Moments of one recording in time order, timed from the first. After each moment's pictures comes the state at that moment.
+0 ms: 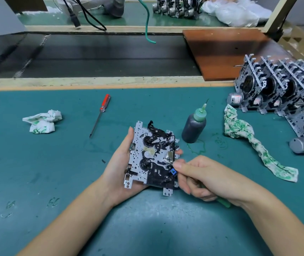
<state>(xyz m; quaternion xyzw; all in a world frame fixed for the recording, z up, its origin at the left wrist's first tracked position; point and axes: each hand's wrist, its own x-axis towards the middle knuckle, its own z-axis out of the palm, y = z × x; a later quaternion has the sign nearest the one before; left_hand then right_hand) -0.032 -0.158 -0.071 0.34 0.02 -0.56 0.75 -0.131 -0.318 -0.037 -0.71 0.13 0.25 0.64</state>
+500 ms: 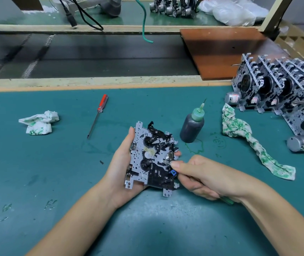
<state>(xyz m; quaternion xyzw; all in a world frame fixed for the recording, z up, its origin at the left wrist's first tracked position) -0.035 -0.162 -0.071 0.40 0.04 -0.52 0.75 -0.128 -0.323 -0.037 -0.73 0.12 0.28 0.61</state>
